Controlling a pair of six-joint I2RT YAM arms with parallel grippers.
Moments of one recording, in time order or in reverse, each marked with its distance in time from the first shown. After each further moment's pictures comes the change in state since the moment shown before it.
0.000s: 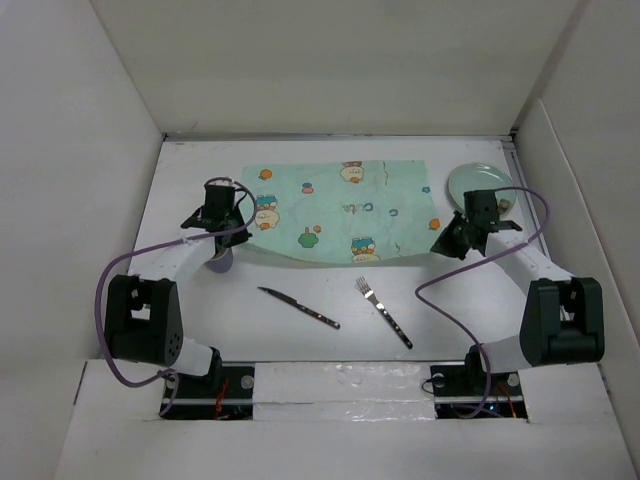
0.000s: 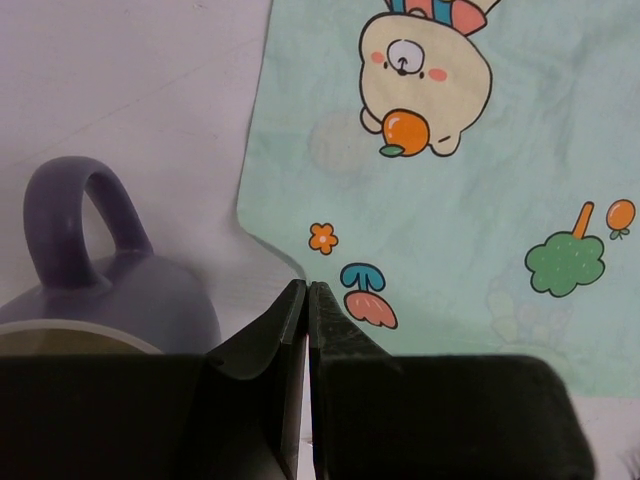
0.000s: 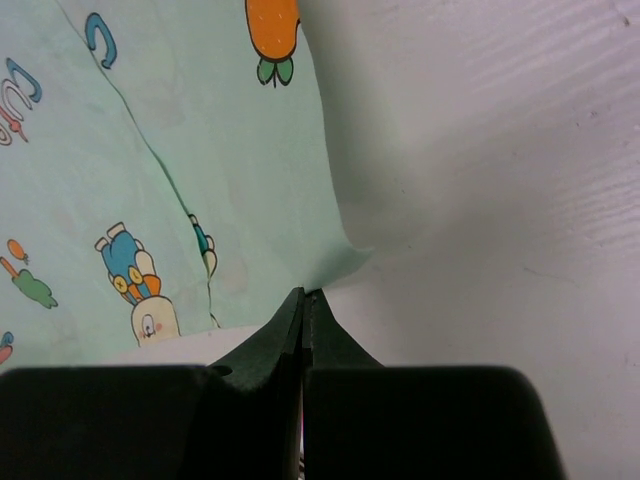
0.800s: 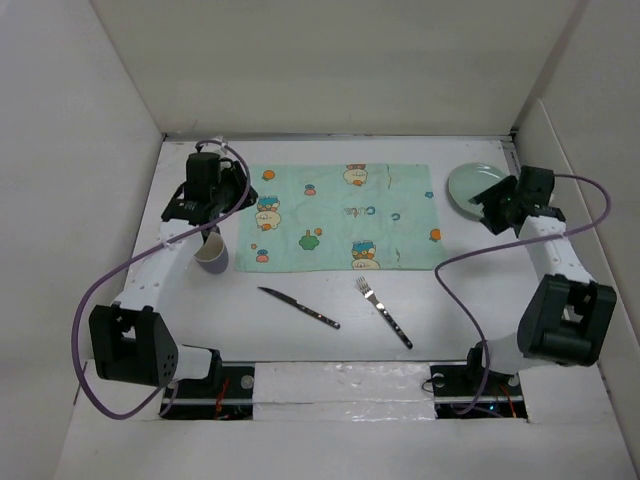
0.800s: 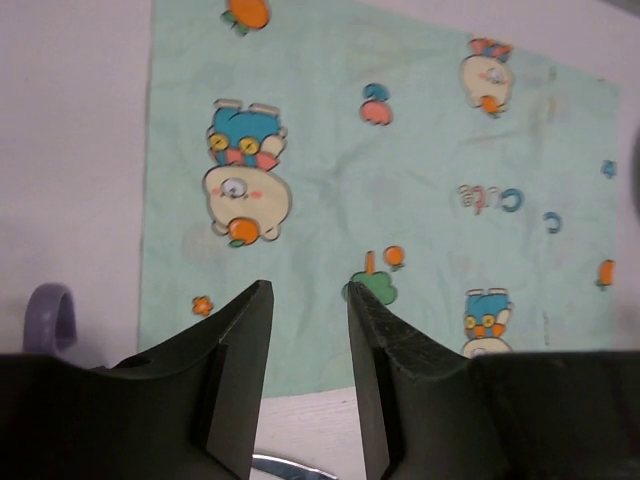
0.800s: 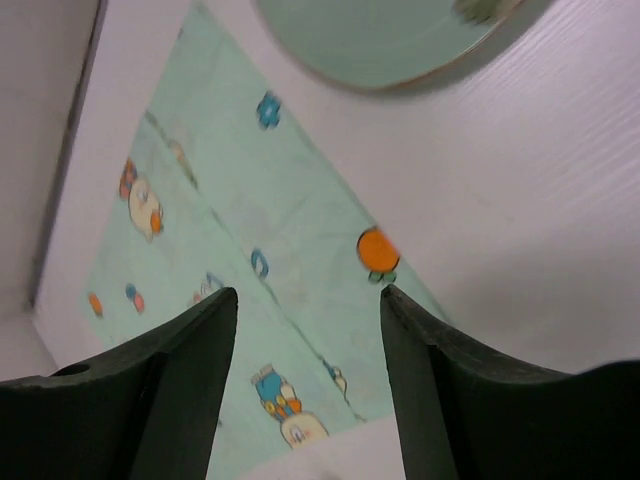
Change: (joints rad) left arm -0.002 -0.107 0.207 -0.054 0.151 0.000; right arm -0.238 -0.024 0.172 0.029 0.019 0.135
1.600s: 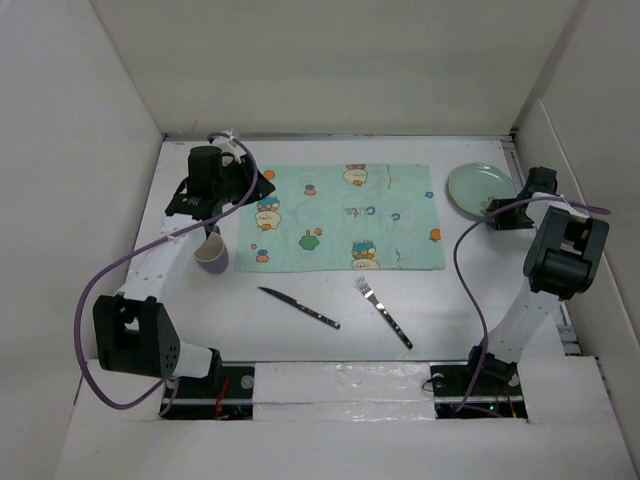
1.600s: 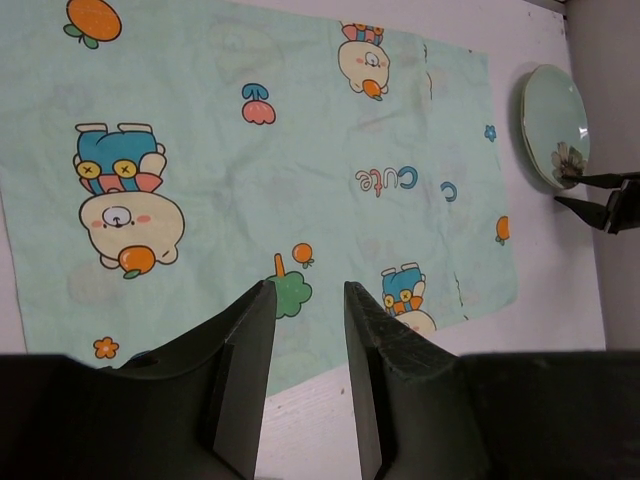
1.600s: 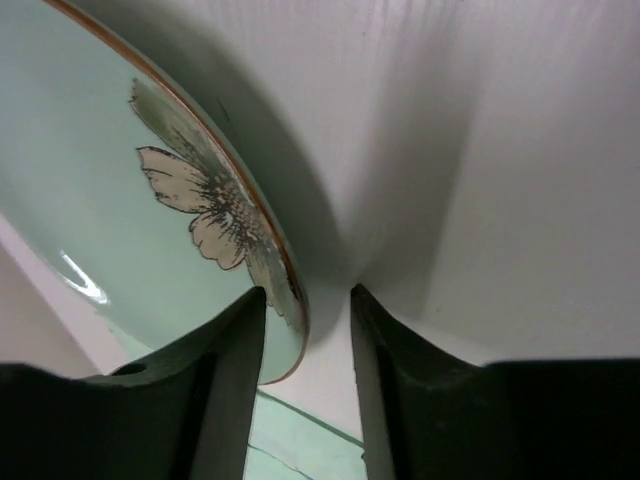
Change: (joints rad) left arm 0.000 0.038 0.039 0.111 0.263 -0.034; right arm -0.198 0.555 0.249 0.018 0.053 0.377
